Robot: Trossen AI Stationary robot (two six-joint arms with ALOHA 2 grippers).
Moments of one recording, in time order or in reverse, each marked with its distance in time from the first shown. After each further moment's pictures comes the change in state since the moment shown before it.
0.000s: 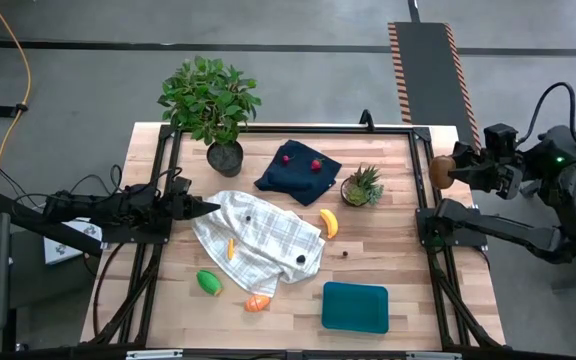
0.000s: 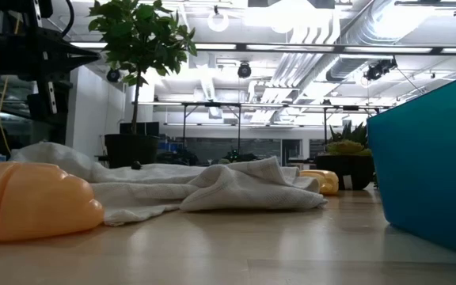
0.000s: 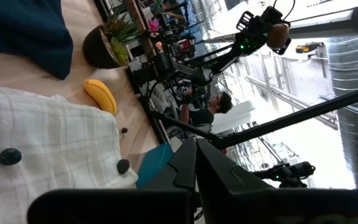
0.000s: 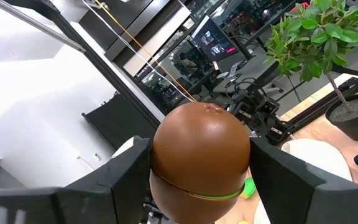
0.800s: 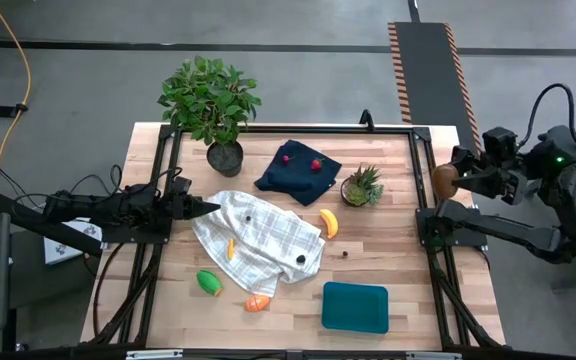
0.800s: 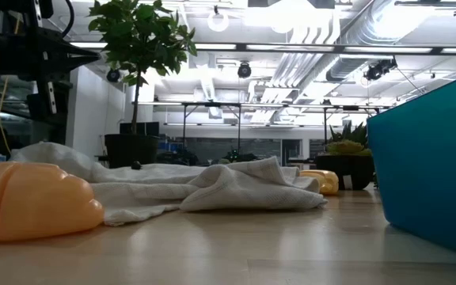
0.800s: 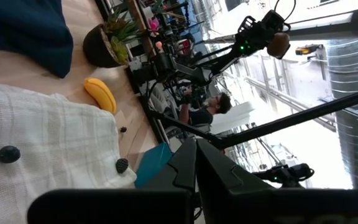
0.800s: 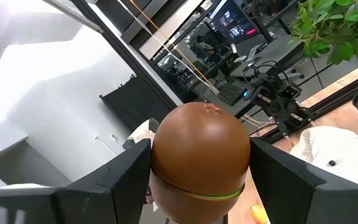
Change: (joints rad) left arm 0.000 0.000 0.000 0.000 0.000 -0.015; right arm 0.000 0.000 0.000 0.001 -0.111 0.004
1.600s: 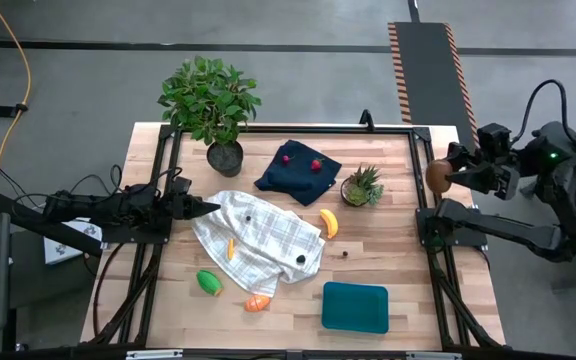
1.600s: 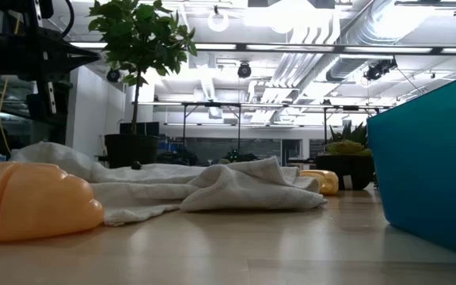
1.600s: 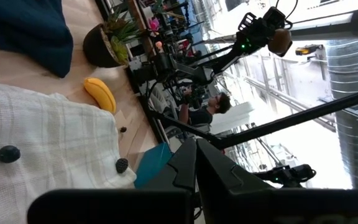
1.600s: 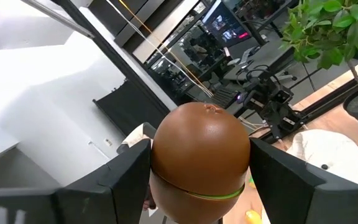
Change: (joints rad) left arm 0.000 0.000 0.000 0.000 0.000 -0.001; right arm 0.000 0.037 0.000 0.021 0.032 -0.007
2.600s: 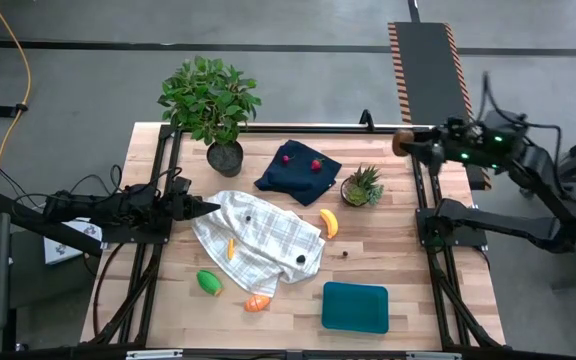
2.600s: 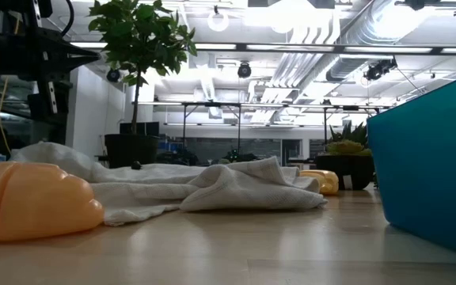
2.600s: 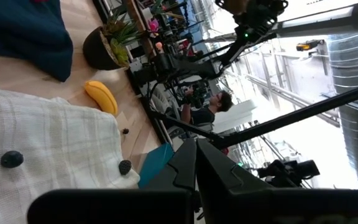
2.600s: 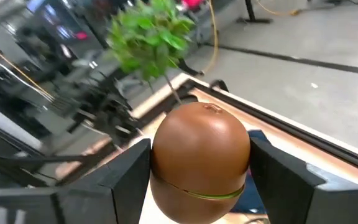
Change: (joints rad) left arm 0.000 0.000 0.000 0.000 0.000 0.035; right arm 0.000 0.181 0.000 -0.218 0.556 -0.366
